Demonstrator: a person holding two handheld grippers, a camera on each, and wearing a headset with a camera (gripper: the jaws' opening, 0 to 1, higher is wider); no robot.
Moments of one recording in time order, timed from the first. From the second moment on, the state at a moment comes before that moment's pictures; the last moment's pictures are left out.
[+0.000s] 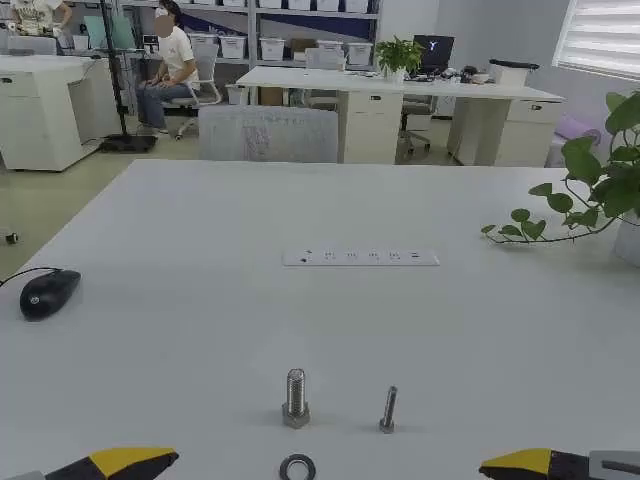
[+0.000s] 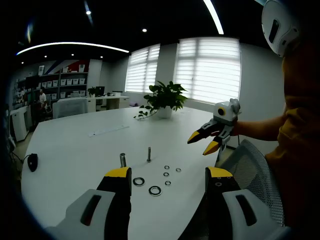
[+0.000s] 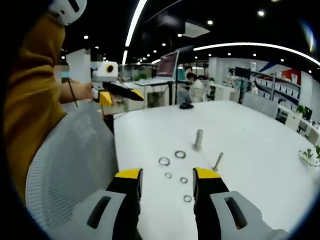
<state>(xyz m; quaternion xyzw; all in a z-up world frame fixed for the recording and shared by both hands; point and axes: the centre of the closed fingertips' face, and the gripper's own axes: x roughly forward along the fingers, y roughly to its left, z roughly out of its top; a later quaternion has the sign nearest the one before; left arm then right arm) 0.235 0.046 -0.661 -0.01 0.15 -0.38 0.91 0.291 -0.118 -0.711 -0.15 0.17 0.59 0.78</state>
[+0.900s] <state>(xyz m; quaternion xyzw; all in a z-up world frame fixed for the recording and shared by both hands) 0.234 0.046 -0.663 -0.02 0.15 -0.38 0.91 0.295 -0.117 -0.717 -0.16 0.18 0.58 0.77</state>
